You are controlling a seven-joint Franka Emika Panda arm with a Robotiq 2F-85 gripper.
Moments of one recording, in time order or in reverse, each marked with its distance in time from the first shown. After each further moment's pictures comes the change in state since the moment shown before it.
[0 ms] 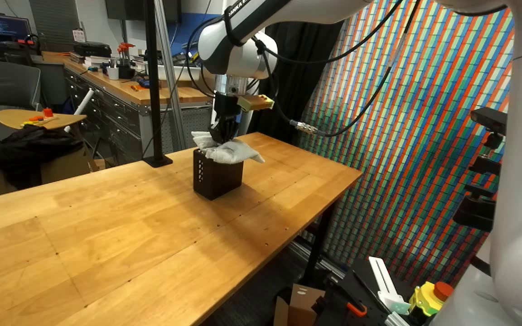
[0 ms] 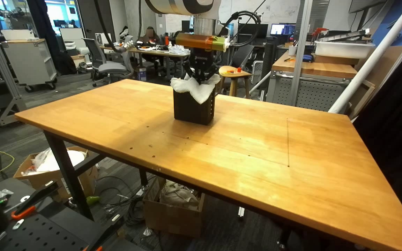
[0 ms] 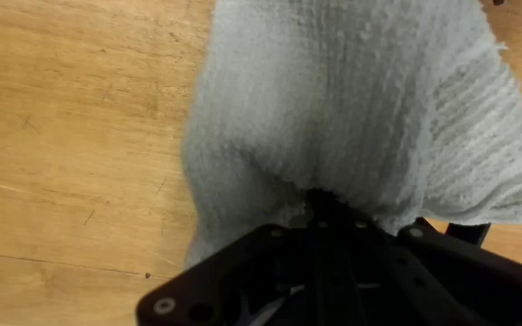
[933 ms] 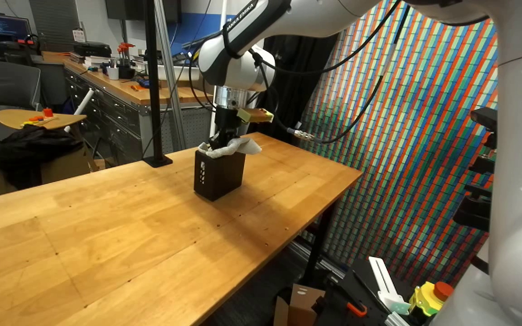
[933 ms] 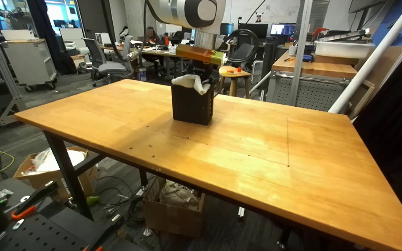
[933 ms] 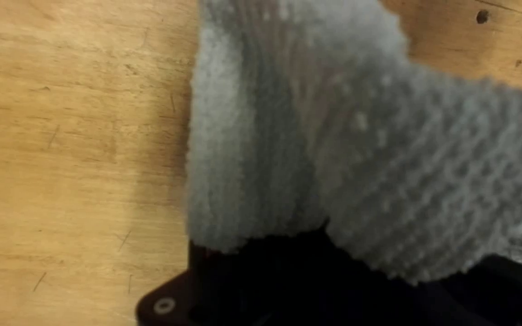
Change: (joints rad) arm -0.019 0.054 0.012 0.003 0.057 -0.034 -0.012
